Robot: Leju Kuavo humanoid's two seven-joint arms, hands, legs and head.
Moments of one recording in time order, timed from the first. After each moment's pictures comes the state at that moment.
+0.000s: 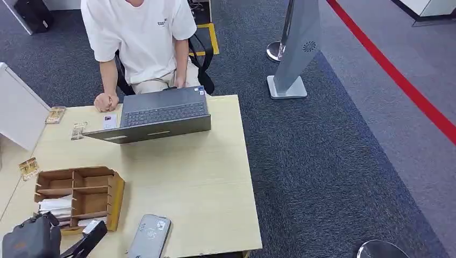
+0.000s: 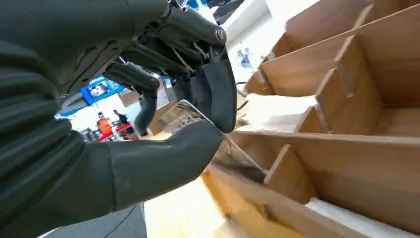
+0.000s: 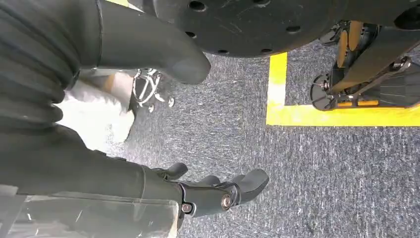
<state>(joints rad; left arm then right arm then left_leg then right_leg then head) 0.24 -0.05 0.23 -1.73 -1.55 -0.11 0.14 0.10 0.28 -0.82 -0.65 0.92 0.05 0.18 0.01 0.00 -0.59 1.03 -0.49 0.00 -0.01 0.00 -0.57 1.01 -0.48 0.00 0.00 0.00</state>
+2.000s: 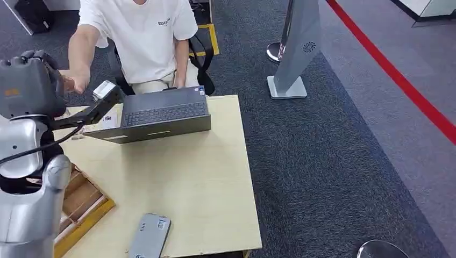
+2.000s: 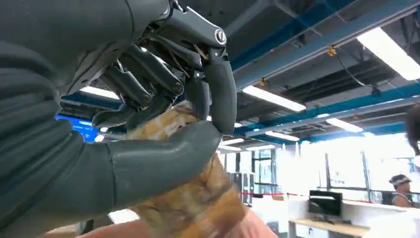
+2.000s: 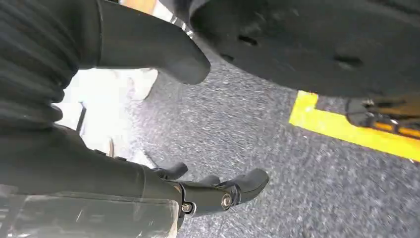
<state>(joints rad) -0.64 0.10 -0.25 -1.55 -1.55 -0.10 0.34 0.07 0.27 -0.95 -0.54 1.30 0.13 0.07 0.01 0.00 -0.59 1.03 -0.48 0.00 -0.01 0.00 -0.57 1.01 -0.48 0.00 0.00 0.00</state>
